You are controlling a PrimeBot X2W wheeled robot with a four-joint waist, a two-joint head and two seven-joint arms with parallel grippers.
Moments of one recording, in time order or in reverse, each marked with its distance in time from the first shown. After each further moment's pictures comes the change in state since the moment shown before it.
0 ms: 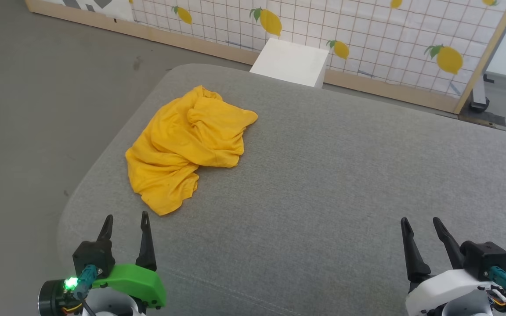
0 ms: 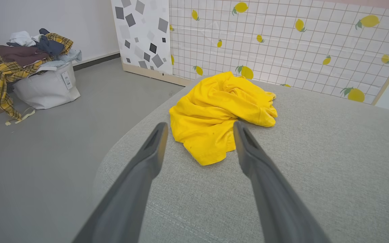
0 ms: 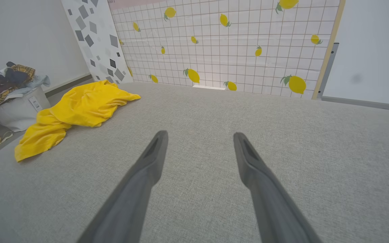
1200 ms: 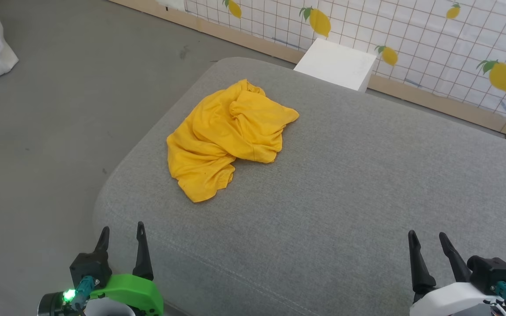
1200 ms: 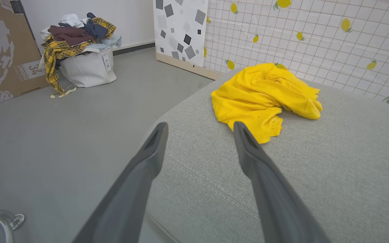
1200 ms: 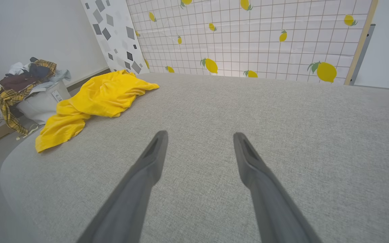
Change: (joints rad) left arm 0.011 0.043 -0.048 0.060 -0.082 0.050 -0.065; right arm 0.011 0.000 -0.024 0.096 0.053 0.000 -0.073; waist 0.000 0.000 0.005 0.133
